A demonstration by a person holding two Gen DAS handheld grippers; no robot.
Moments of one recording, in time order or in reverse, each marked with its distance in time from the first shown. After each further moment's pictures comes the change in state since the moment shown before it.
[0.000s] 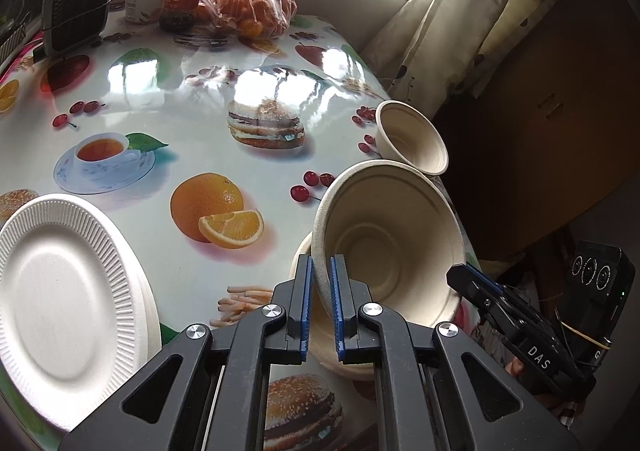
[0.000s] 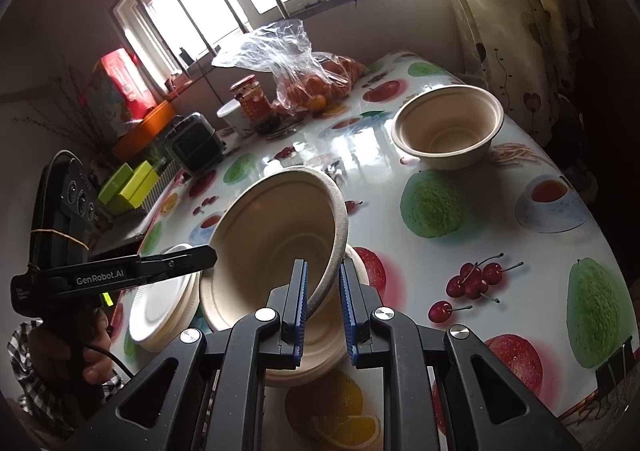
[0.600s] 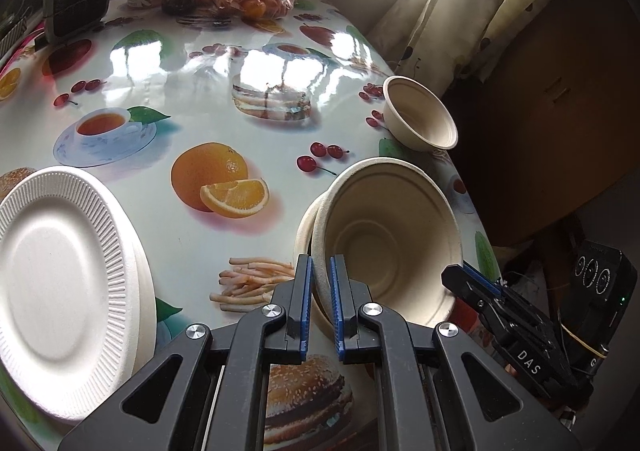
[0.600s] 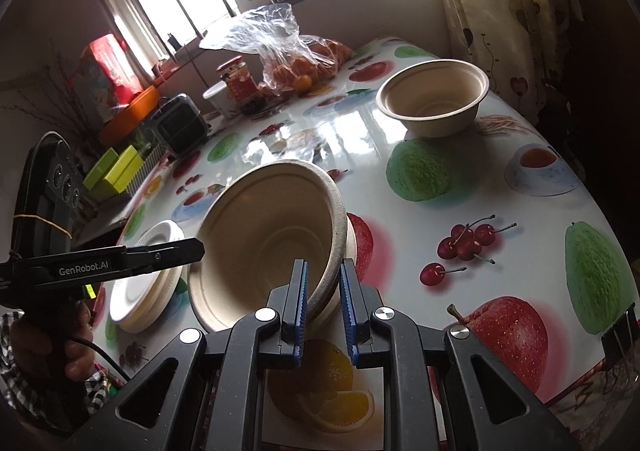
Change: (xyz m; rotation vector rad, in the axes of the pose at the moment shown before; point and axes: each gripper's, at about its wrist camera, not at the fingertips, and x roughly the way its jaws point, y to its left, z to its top) left arm 0.011 0.001 -0.017 0.007 0.045 0.030; right arm 0.007 -0.004 -0.023 -0.004 0.028 -0.063
